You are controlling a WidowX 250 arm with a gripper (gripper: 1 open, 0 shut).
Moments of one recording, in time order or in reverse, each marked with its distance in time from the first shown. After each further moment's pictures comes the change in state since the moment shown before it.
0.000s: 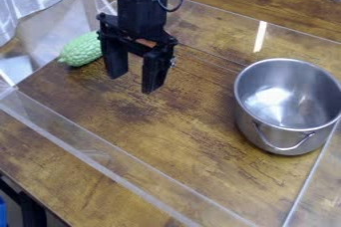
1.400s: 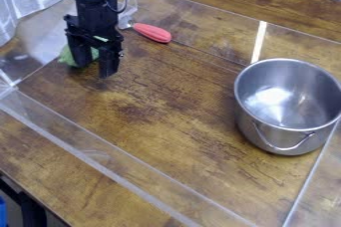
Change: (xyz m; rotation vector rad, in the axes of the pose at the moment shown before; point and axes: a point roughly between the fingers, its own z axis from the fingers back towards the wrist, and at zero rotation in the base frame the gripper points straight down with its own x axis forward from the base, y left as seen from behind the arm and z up) arm 0.044 0.110 -0.042 0.047 -0.088 0.007
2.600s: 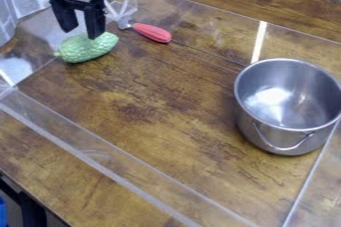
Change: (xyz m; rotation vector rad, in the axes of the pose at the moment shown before) arm 0.019 0.042 0.035 -0.063 -0.052 0.091
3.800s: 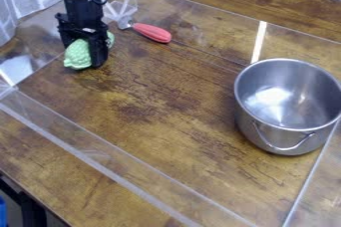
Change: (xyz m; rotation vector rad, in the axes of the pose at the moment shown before) arm -0.005 0.003 -0.052 -0.019 0.059 -0.019
